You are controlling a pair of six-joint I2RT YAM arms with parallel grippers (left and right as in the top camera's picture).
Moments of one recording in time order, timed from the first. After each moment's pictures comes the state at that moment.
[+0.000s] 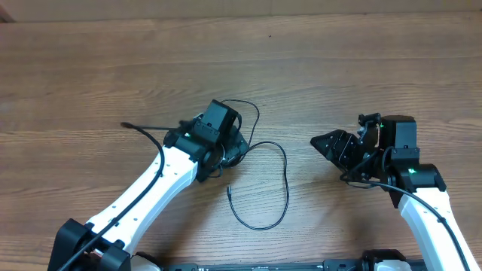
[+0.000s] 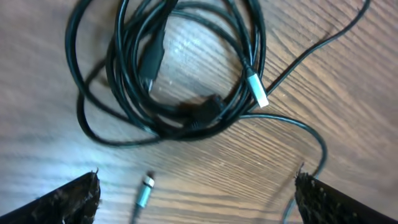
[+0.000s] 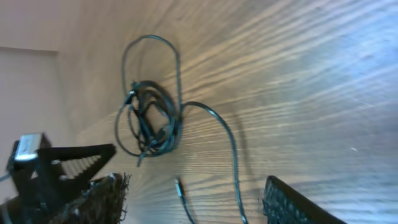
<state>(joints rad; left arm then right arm) -0.53 1.51 1.04 -0.77 0.01 -1.18 0.01 1.13 0.72 -0.57 -0.59 0.64</state>
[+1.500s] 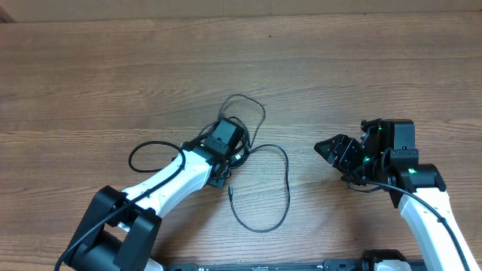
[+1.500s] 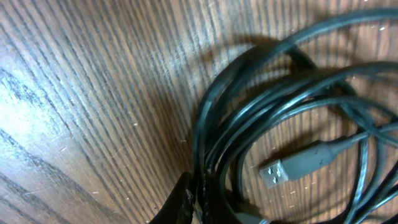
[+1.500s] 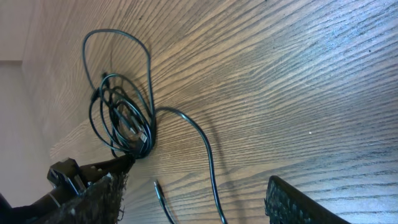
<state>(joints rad) -0.57 1.65 0.88 -0.55 -0.13 -1.84 0.01 1.13 0.71 -0.64 -0.51 0.65</state>
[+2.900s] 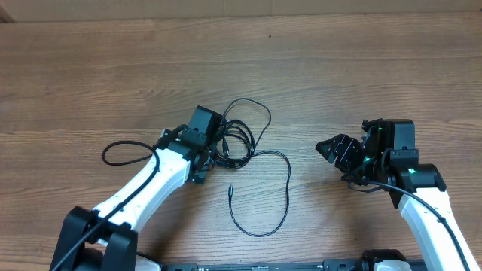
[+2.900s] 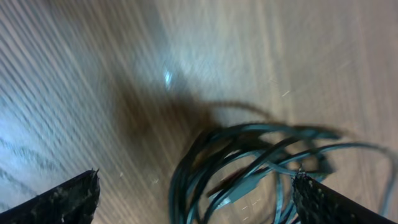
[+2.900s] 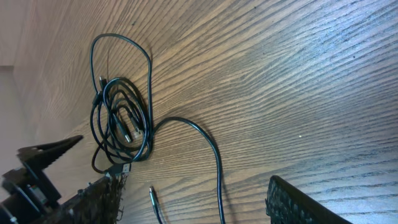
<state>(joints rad) -0.43 1.55 0.89 -0.58 -0.13 -1.65 0.01 1.13 0.71 -0.65 -0.48 0.65</state>
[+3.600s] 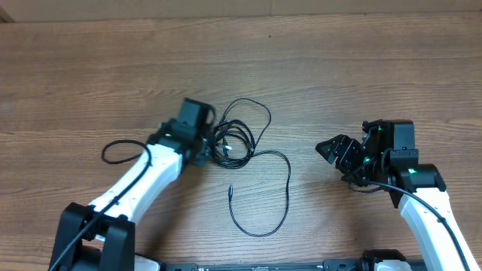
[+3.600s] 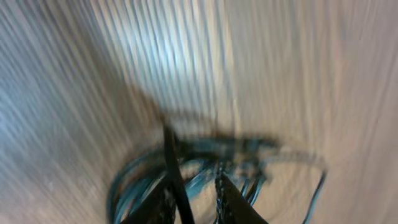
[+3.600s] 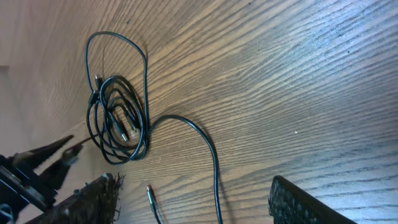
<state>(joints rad) -0.30 1.56 0.90 -0.44 -0.06 -1.69 0.01 1.13 0.71 -0.66 -0.47 0.65</state>
